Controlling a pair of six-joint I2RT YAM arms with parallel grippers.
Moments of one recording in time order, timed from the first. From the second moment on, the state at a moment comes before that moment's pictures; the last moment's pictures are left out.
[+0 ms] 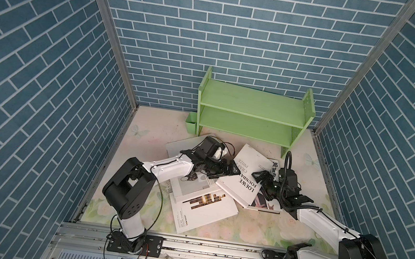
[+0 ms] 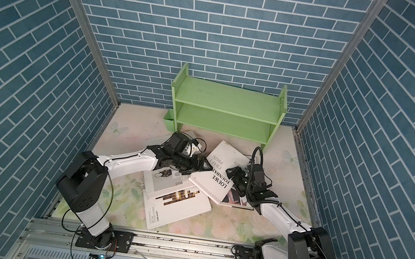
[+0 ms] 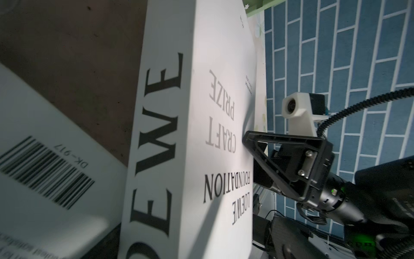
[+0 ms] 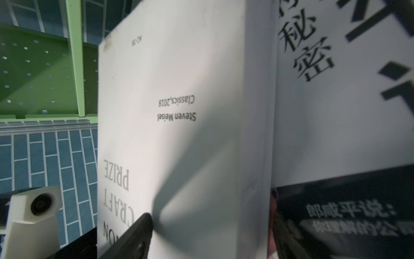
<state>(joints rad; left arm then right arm) -0.66 1.70 1.10 -0.16 0.62 -0.80 0.39 1.22 0.47 0.06 -0.28 1.09</state>
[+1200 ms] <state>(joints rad) -0.65 1.71 1.09 -0.09 0.67 -0.88 0.38 1.31 0.45 0.34 -0.35 1.11</state>
